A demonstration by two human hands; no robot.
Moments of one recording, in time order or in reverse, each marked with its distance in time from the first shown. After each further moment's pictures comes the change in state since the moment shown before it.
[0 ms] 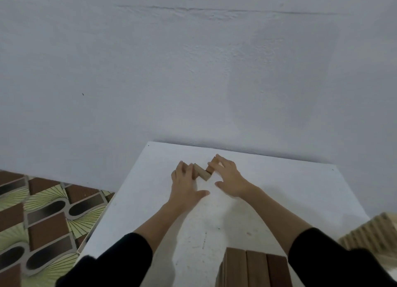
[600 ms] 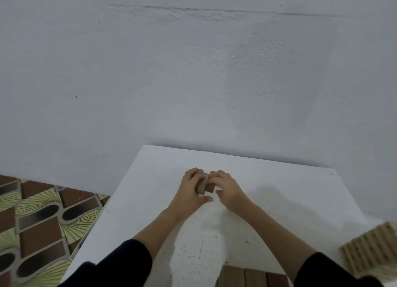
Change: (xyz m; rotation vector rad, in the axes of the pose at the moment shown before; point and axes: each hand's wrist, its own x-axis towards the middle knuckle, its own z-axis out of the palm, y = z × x) left_hand 0.007 0.004 0.010 -0.341 -0.106 0.078; right_hand -0.004 0.008 0.025 0.244 0.271 -0.238
